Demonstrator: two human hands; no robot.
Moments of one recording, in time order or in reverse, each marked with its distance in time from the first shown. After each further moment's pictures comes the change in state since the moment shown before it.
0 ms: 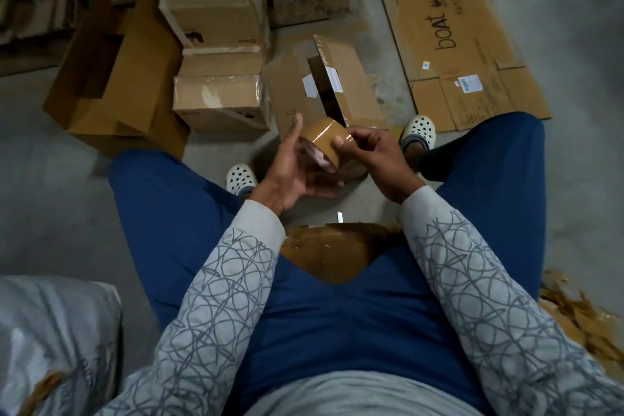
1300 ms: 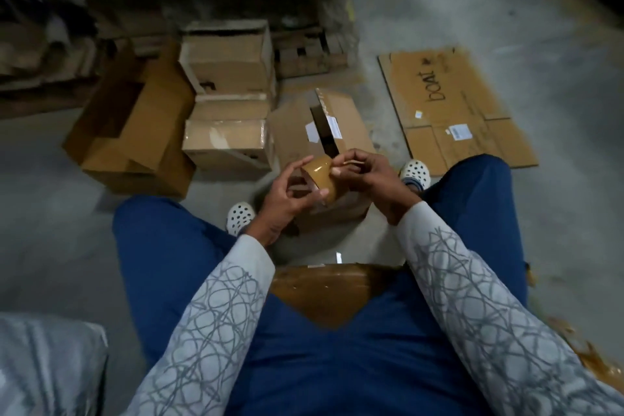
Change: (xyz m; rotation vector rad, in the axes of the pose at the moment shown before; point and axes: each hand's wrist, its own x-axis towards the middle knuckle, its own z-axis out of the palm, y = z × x) left_hand -0.009 0.005 -0.021 0.355 0.035 0.449; right_hand 0.028 -0.016 -0.014 0.058 -0.055 0.098
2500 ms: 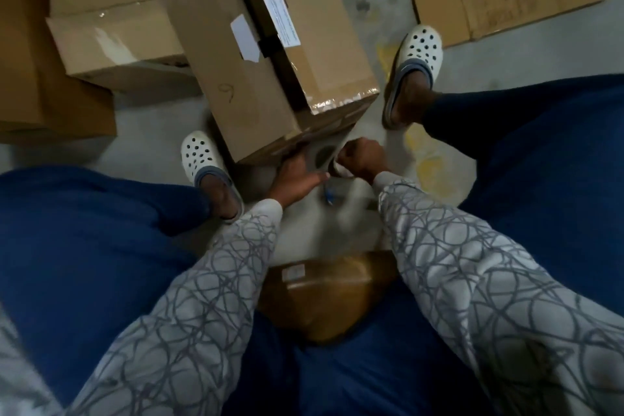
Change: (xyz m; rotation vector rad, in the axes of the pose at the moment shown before) left_hand 0.149 -0.209 0.037 0.772 -0.202 -0.508; right_hand 0.090 0.268 -0.088 -0.895 0.096 0.729
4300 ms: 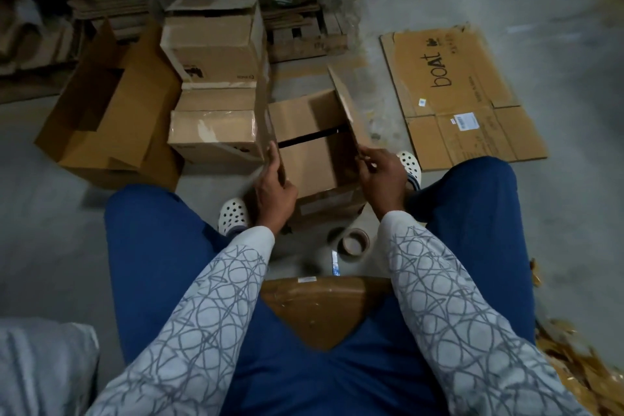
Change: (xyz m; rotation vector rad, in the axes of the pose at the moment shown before) left_hand -0.123 0.042 -0.096 -0.240 0.831 0.293; right_hand -0.125 -0.087 -0.102 0.348 0.926 -0.576
